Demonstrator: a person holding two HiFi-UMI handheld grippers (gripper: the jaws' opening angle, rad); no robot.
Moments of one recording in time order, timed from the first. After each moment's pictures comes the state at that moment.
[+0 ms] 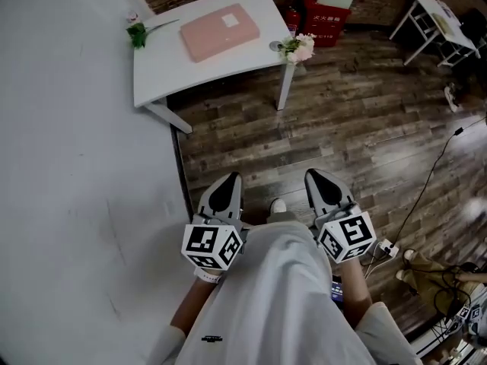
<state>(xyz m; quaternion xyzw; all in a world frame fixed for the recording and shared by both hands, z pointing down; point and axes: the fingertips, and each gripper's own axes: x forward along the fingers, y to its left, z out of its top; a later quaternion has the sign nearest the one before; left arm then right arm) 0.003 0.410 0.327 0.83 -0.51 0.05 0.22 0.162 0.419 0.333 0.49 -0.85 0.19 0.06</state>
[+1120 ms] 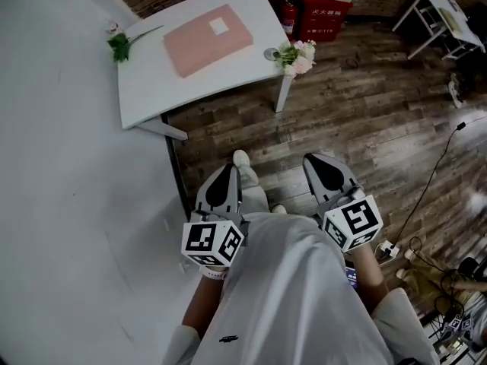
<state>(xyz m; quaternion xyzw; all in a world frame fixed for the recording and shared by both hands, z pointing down) 0.018 0.270 0.339 0.81 -0.54 0.03 0.23 0.174 0.270 0.337 0.45 -0.87 0.16 0.11</state>
